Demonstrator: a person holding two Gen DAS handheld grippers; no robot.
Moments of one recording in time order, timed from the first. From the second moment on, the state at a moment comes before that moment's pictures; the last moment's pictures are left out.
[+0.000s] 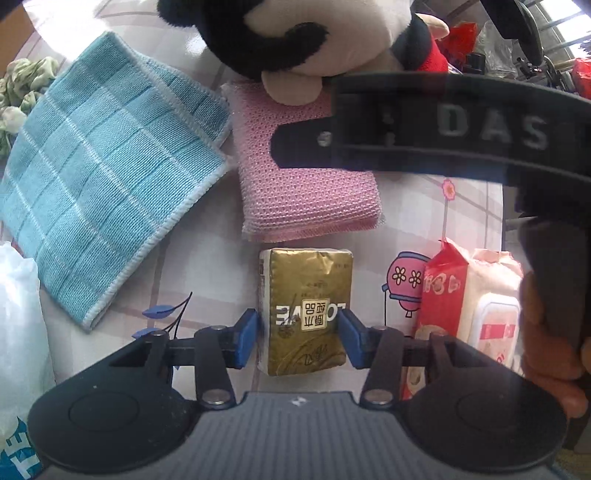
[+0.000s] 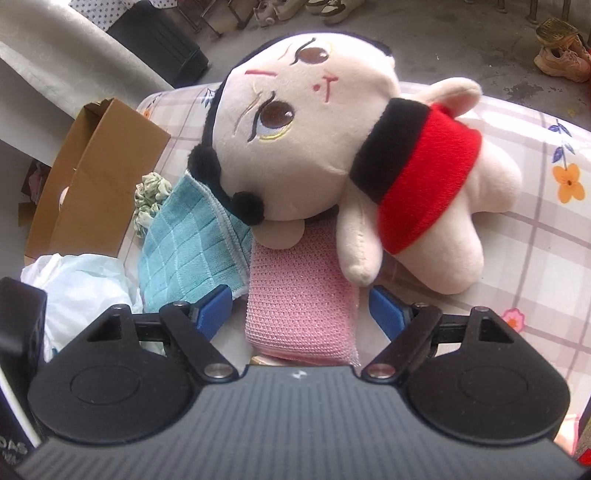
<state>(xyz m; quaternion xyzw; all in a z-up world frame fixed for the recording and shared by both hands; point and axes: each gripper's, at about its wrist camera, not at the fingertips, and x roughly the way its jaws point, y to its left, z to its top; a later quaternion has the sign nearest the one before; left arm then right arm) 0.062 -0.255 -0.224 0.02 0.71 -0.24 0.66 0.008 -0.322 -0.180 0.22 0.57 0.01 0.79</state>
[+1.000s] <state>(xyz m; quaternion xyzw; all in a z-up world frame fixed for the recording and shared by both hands) 0.053 -0.273 -0.235 0.04 0.72 -0.24 0.65 0.025 -0.314 -0.209 0.14 0.65 -0.02 0.75</state>
